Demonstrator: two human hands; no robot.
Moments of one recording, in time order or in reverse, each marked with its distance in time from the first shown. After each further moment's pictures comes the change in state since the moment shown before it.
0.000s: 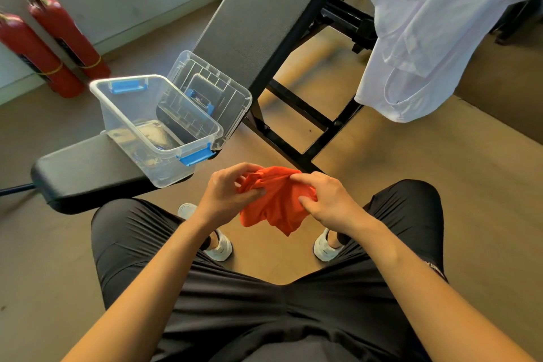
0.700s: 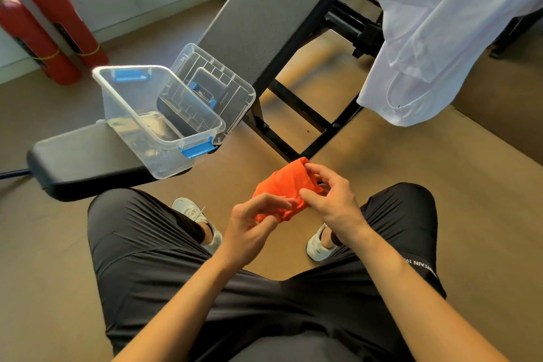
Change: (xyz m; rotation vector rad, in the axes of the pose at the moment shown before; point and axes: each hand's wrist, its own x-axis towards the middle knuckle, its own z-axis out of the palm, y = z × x) left_hand -0.060 0.036 0.050 -0.455 0.089 0.006; right_hand -0.017 -0.007 0.010 0.510 0.215 0.111
